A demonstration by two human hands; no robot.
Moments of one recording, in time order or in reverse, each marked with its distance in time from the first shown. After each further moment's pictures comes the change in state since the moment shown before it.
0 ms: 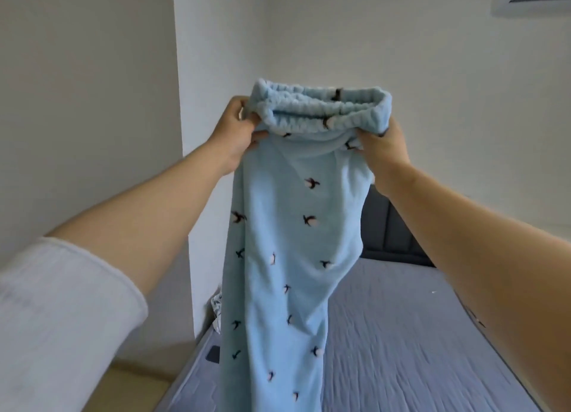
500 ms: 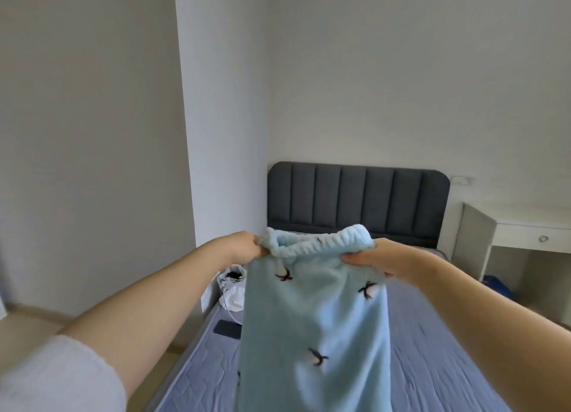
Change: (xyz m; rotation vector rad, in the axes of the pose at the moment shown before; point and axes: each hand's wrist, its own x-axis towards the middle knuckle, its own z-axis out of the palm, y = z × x) left_hand -0.140 -0.104 -0.009 0.735 -0.435 -0.717; right_hand -0.121 0.092 -0.053 -0.475 -0.644 0.691
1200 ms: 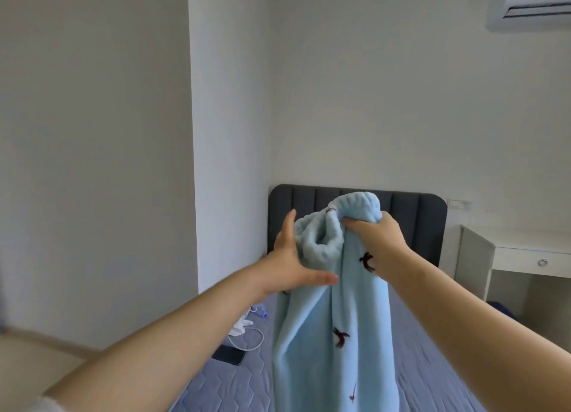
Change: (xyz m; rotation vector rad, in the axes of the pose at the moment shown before) left_hand -0.057 0.039 0.033 -0.555 -0.072 0.465; right_hand -0.031 -0.054 0.011 0.453 0.478 -0.303
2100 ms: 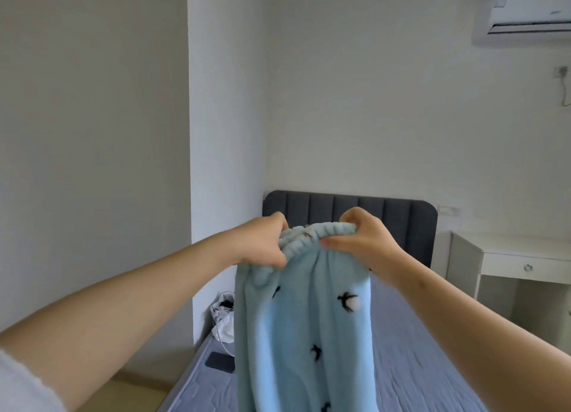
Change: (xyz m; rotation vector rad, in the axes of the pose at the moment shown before) left_hand -0.015 0.060 -0.041 0.988 -0.004 -0.025; right_hand -0.023 -0.020 0.004 -0.284 -0.128 -0.213
